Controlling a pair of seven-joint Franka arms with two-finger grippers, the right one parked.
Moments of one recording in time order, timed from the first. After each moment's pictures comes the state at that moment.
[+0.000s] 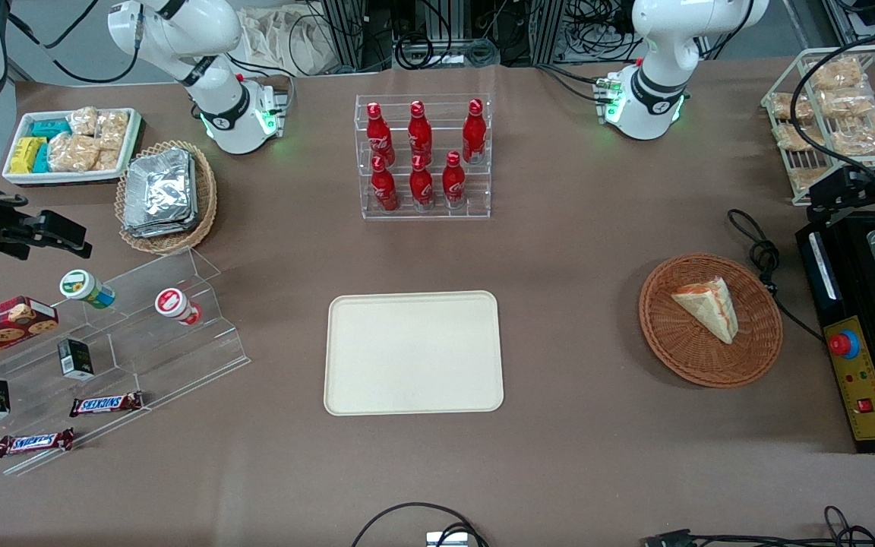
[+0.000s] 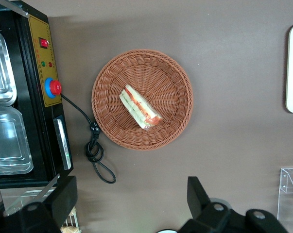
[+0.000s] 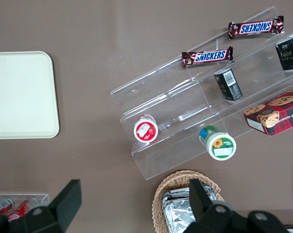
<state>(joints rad) 0.08 0.01 -0.05 -1.54 0.03 1.50 0.13</state>
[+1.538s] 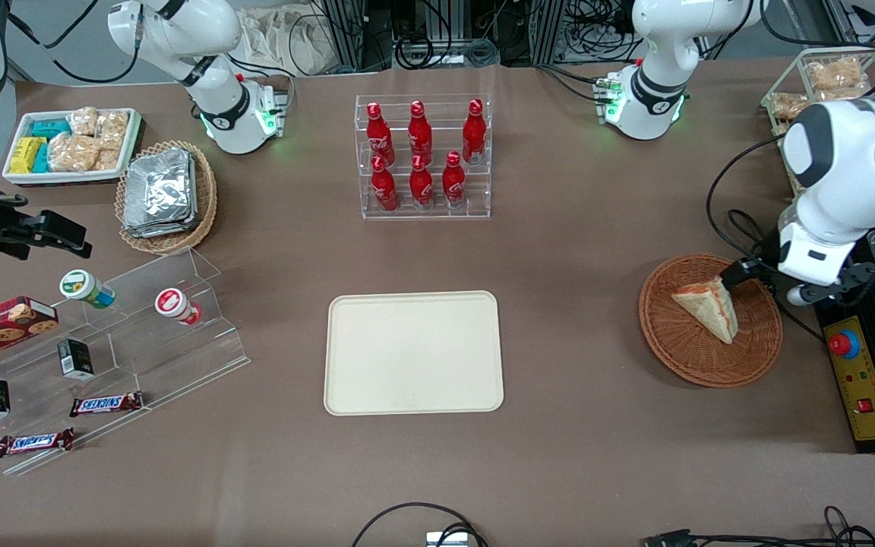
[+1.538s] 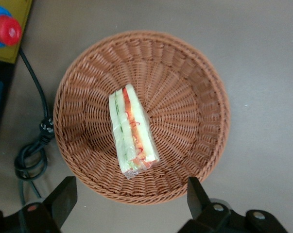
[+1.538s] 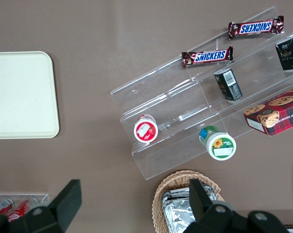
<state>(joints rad) 0.09 -0.01 -0.05 -2.24 0.03 2.25 -0.34</state>
